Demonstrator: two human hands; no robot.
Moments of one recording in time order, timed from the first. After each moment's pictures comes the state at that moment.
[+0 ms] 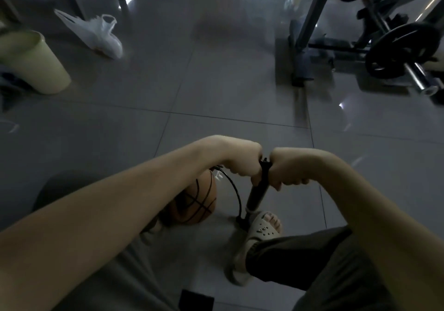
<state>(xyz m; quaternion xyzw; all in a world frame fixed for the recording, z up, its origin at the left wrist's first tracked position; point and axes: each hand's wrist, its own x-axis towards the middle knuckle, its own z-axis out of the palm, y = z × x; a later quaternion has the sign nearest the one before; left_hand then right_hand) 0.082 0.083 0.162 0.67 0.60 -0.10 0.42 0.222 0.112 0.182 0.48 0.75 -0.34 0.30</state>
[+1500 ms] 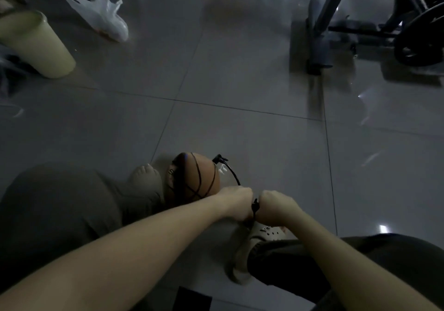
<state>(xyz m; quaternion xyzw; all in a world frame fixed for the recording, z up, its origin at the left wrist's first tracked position) 0.104 0.031 0.010 0.65 0.65 -0.11 0.38 0.234 0.074 0.020 0.47 0.78 -0.30 0.28</state>
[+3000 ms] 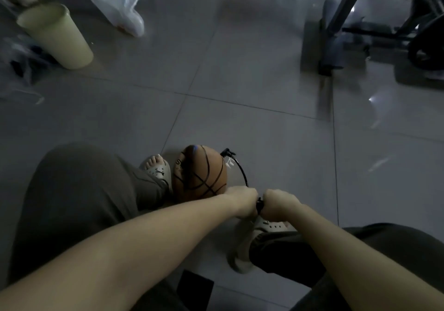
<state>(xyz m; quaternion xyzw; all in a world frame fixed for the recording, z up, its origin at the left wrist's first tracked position) 0.120 0.009 0.004 0.63 0.67 -0.12 0.37 0.235 0.059 0.022 0.44 0.78 -0.28 0.33</state>
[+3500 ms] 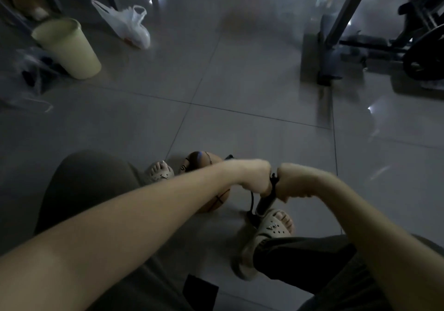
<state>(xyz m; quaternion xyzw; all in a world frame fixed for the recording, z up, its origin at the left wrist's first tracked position) 0.100 0.041 0.115 0.64 0.64 -0.08 0.43 0.225 0.091 0.124 0.44 0.78 -0.31 0.34</state>
